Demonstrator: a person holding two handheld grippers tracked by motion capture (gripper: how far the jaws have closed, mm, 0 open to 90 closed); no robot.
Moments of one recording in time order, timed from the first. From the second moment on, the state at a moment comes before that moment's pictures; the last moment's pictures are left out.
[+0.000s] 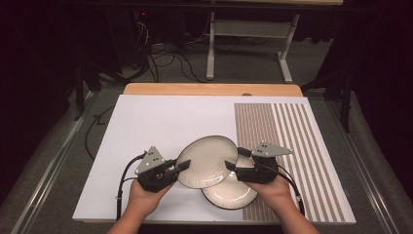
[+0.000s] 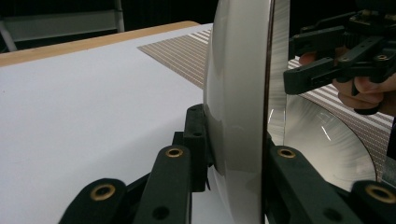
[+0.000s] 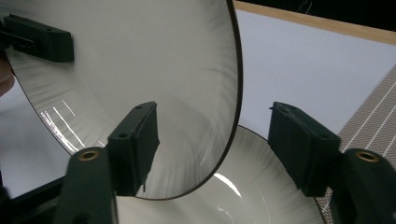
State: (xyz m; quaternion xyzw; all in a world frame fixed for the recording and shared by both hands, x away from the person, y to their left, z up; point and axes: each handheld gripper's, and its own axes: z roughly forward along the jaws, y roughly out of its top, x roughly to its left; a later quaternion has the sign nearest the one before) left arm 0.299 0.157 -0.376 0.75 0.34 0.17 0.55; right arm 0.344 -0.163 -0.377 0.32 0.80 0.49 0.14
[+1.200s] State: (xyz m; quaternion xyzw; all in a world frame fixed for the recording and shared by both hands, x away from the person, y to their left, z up) left arm 0.299 0.151 -0.372 0.74 0.36 0.14 0.55; right arm 0.344 -0.174 -0.376 0.33 0.79 0.52 0.10
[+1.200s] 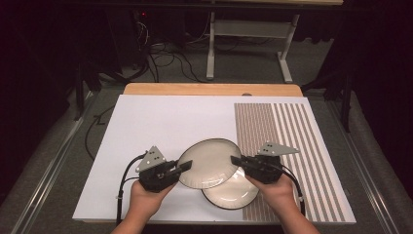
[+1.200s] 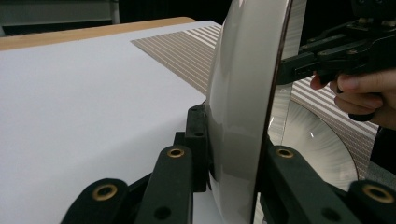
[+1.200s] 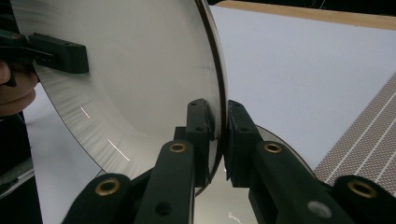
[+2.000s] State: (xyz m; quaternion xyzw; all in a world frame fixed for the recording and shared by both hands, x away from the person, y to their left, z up) left arm 0.342 0.075 -0.348 0.76 0.31 0.12 0.56; right arm 0.344 -0.252 -0.348 0.36 0.75 0.53 0.15
